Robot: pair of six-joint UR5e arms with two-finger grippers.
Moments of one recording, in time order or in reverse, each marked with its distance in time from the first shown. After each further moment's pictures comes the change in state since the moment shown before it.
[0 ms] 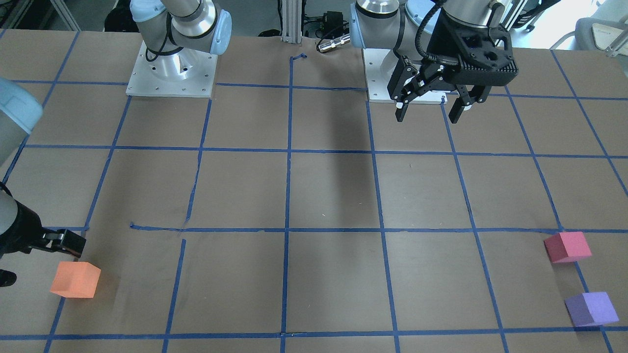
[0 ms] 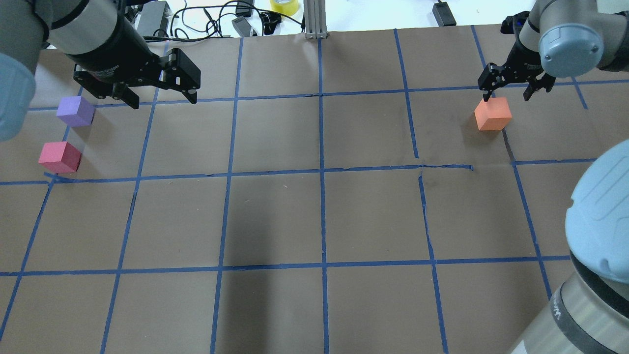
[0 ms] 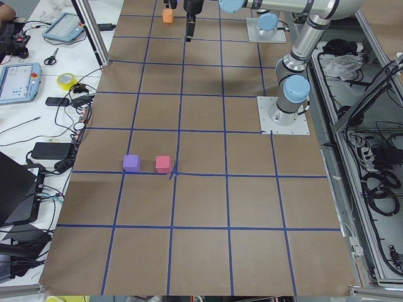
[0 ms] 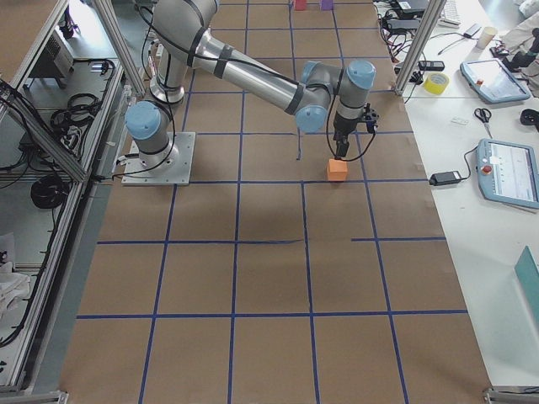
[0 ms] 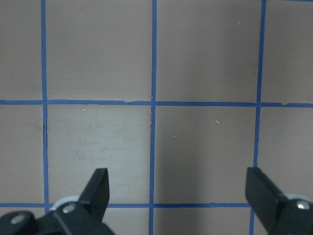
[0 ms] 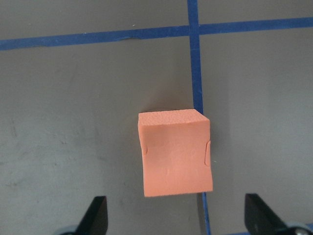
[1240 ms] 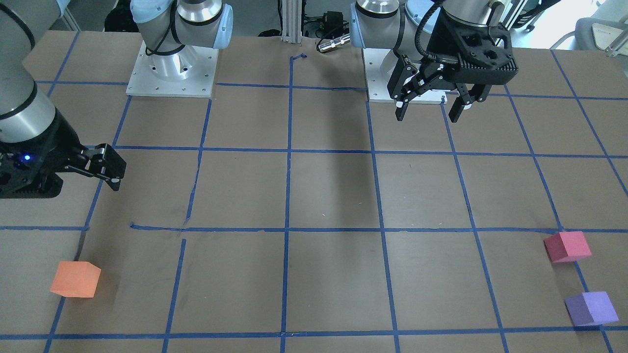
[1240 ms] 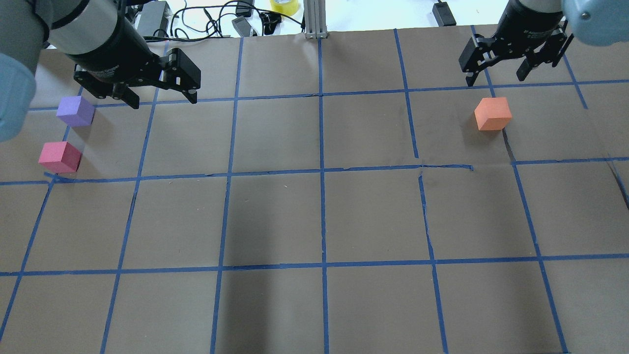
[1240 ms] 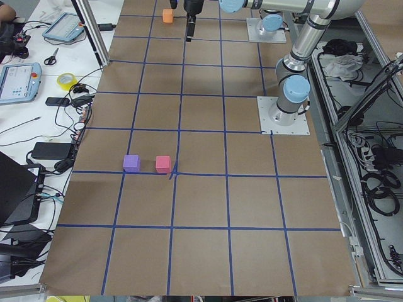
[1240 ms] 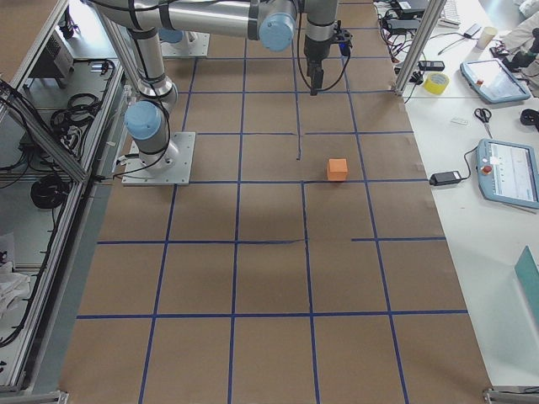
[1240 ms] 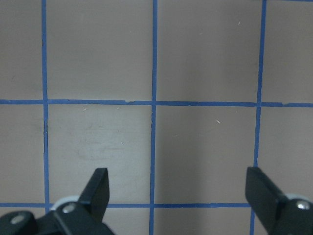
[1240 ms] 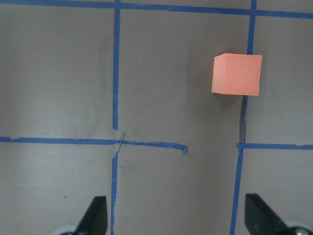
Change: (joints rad) left arm -0.001 0.000 0.000 0.001 -0.001 0.000; right arm 0.141 -0.311 -0.003 0.288 0.024 0.024
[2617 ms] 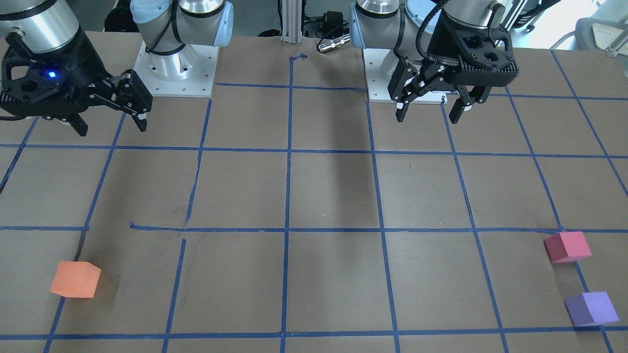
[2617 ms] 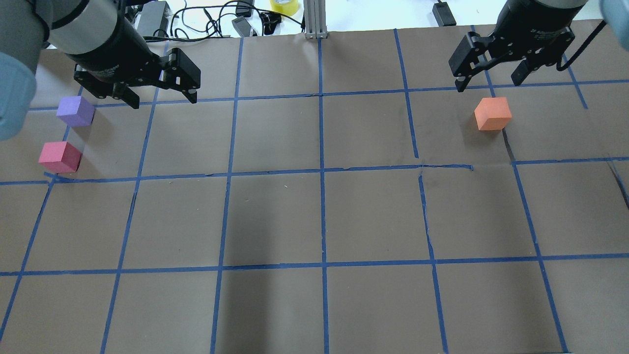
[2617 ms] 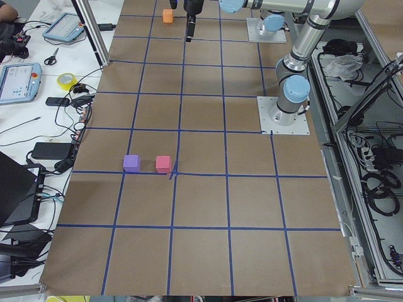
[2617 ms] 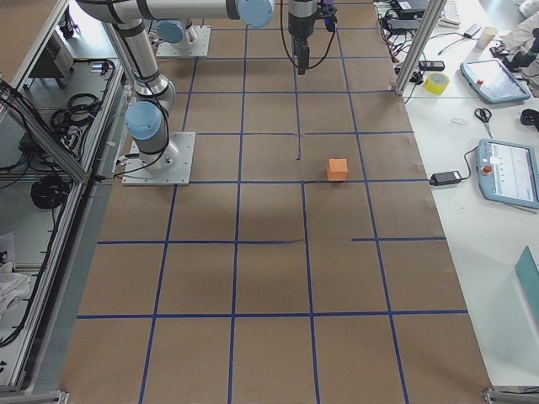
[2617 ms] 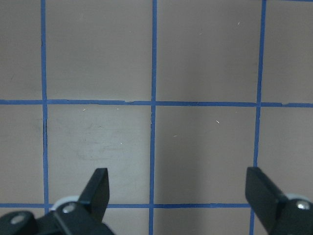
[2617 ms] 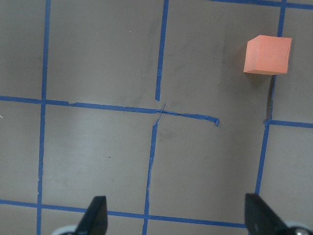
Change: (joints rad) left arm 0.002 -0.002 0.000 0.001 -0.002 0.000; right arm 0.053 -0.191 0.030 0.135 0.070 -0.001
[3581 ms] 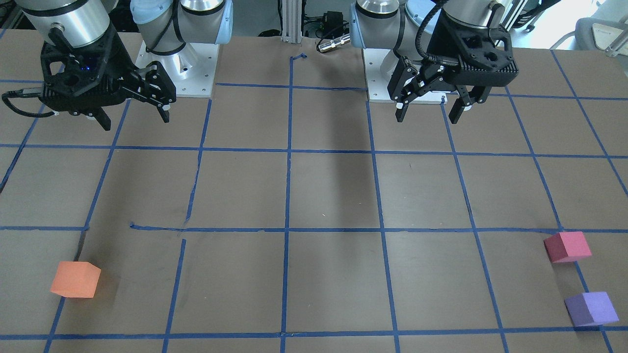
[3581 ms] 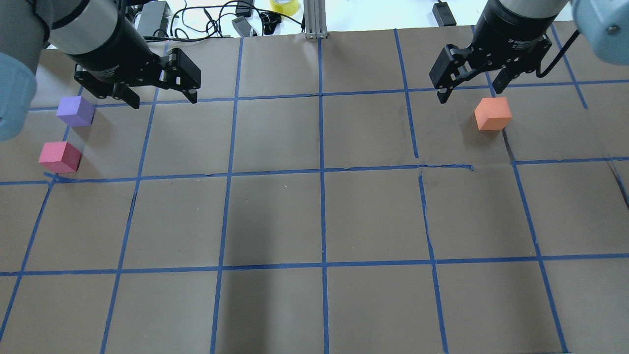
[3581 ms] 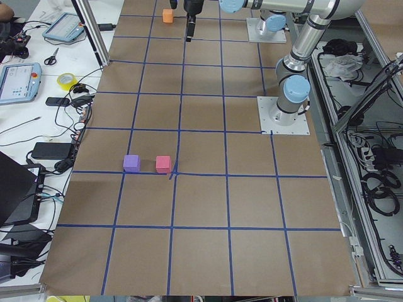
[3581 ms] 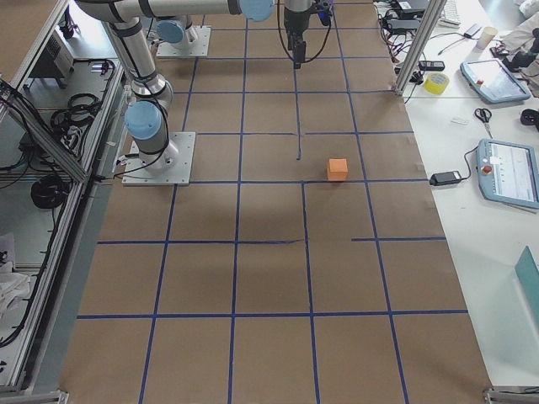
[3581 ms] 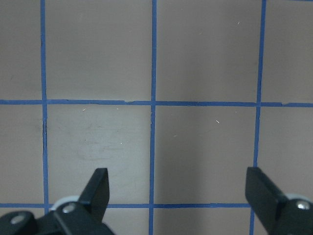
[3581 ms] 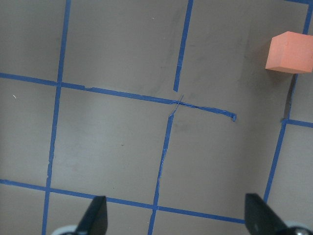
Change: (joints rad) left arm -0.001 0.000 -0.001 0.000 0.000 0.000; right arm 0.062 -0.001 0.003 0.022 -0.001 -0.005
